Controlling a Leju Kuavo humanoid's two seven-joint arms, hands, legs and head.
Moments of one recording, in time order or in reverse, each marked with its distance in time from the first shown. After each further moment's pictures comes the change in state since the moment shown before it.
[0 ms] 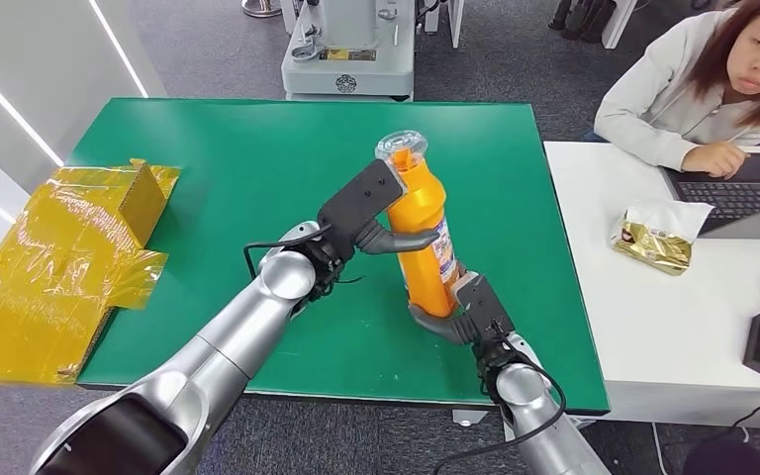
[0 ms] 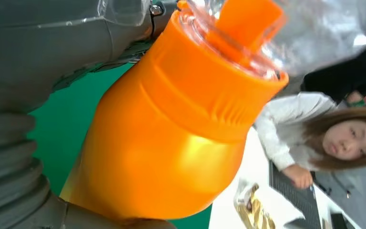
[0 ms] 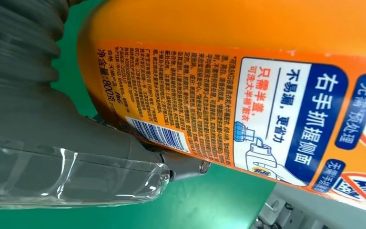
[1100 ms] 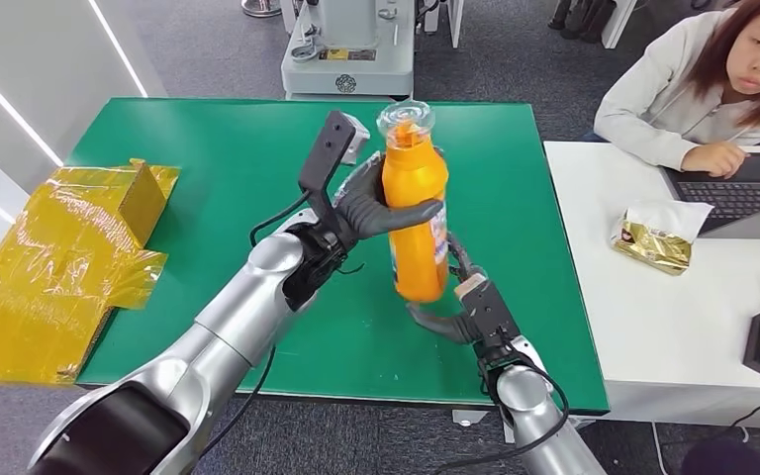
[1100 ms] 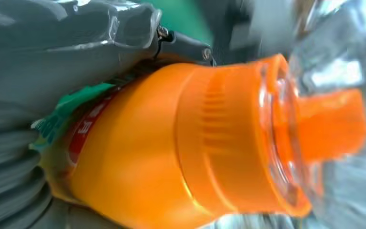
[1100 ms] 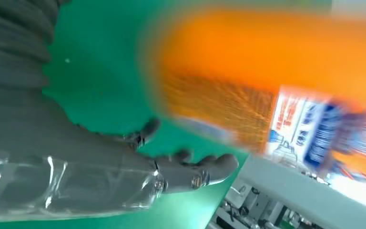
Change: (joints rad) left arm -0.053 -0.007 0.038 0.026 0.315 -0.047 -0.012; right arm 0.064 0.006 -0.034 -0.141 0.042 -0.057 -0.029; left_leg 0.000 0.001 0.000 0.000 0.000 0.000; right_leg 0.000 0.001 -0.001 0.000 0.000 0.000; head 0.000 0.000
